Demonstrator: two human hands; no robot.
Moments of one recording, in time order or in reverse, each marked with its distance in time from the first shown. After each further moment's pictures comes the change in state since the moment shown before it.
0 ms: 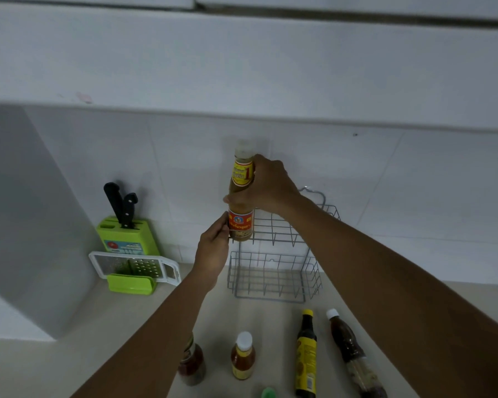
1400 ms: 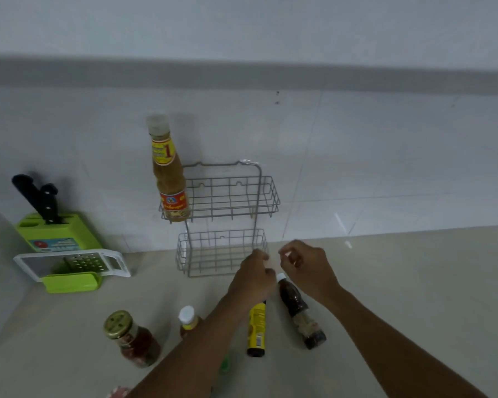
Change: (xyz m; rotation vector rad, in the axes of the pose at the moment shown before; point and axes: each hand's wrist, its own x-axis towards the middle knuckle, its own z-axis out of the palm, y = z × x) left_hand -0.112 -0.052 0.152 0.734 -0.428 -0.055; right_hand -0.219 0.198 -0.006 0.013 0.169 0.267
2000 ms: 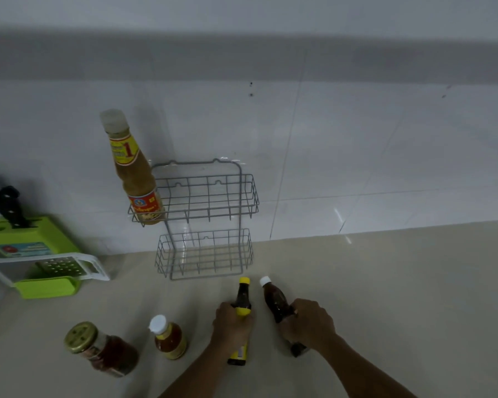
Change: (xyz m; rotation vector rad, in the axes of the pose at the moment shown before) left_hand 0.010 -0.096 0.099 -0.032 0.043 -0.432; right_hand -0.052 0.095 0.028 -0.364 -0.480 0.620
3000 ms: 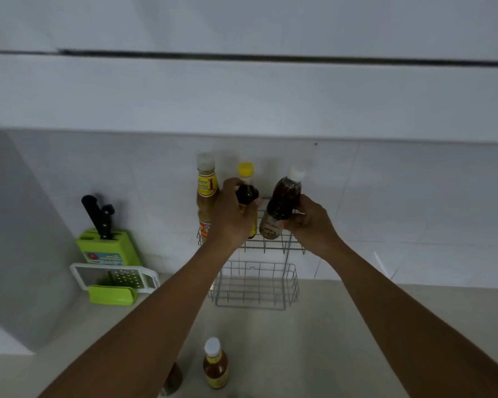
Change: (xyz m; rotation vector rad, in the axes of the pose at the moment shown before) left_hand -0.040 0.170 -0.255 -0.230 0.593 0.787; right_hand -0.015 -0.206 -0.174 0.683 0.286 -0.849
